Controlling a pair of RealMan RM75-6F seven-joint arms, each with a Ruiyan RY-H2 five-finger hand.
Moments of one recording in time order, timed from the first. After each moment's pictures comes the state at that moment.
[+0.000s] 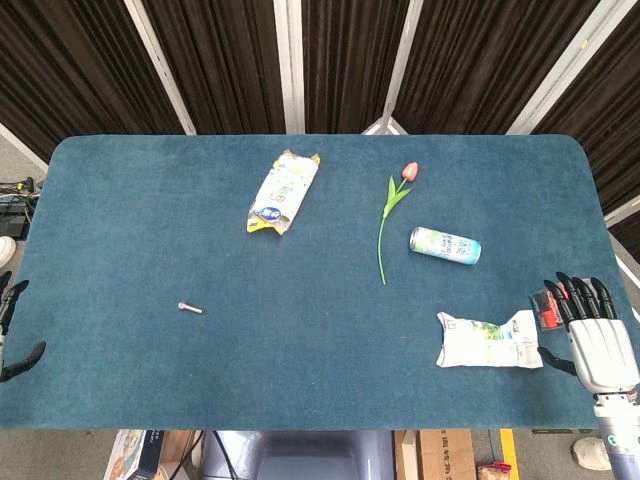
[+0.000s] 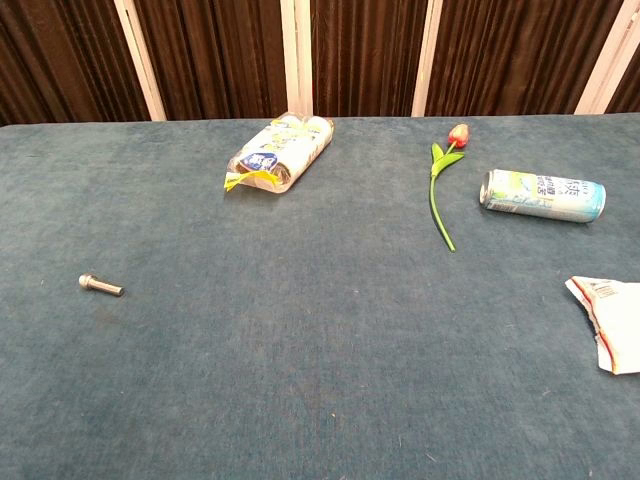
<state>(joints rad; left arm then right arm) -0.04 -1.10 -0.06 -1.68 1.44 1.56 0.15 0.12 -1.13 0.07 -1.54 -1.53 1.48 -0.07</state>
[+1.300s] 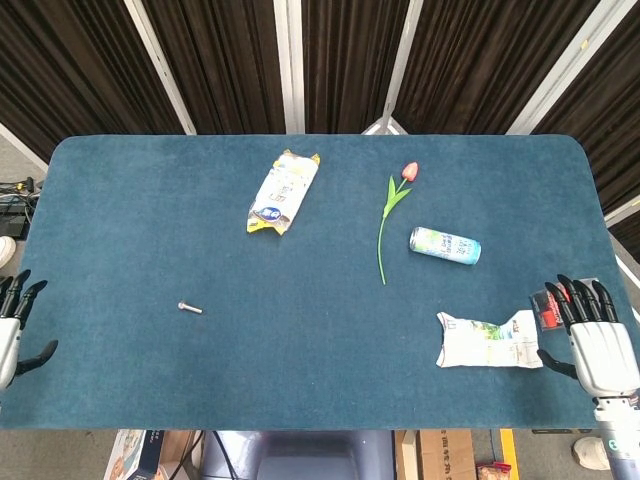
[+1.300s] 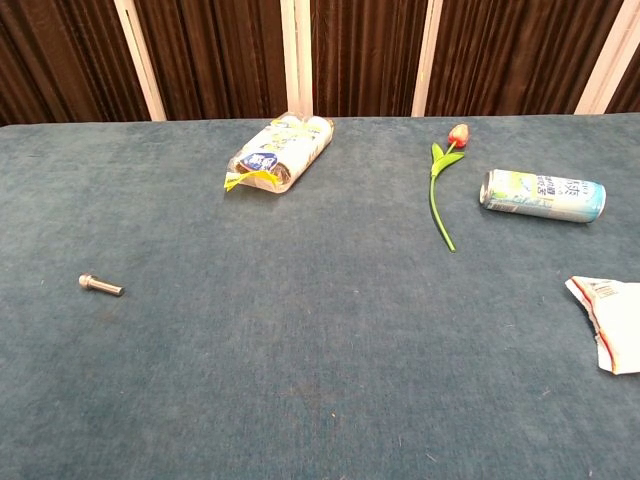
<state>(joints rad) -0.08 -1.10 -0.06 -1.67 1.43 1.48 0.17 0.11 -1.12 0.07 -1.57 -1.53 1.49 -0.07</state>
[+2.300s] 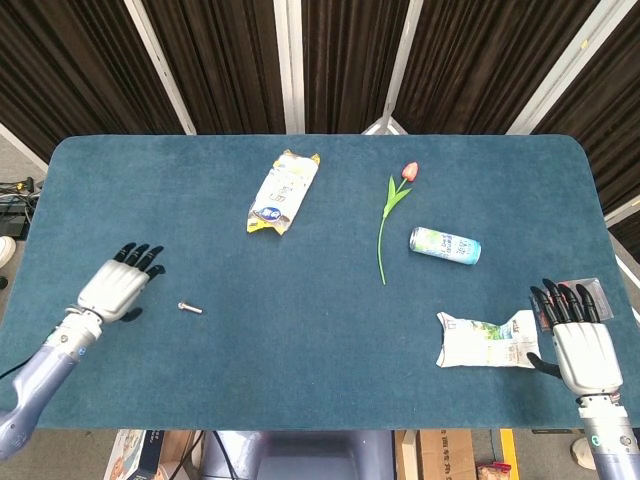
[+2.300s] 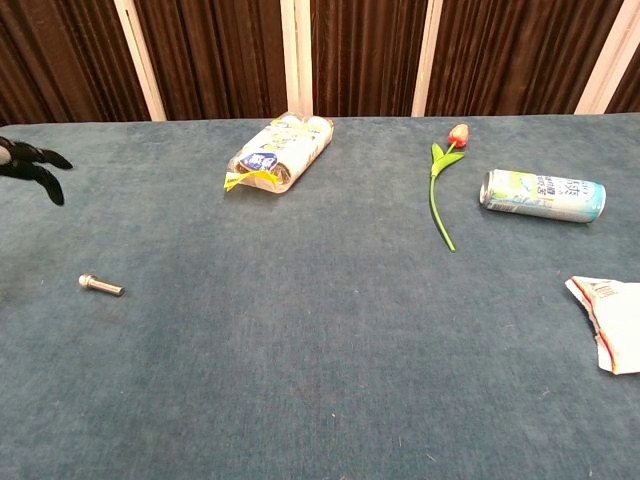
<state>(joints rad) -0.54 -1.12 -0.12 -1.63 1.27 0.82 0.43 0.12 -1.16 0.06 -1.57 -1.50 1.44 -0.16</state>
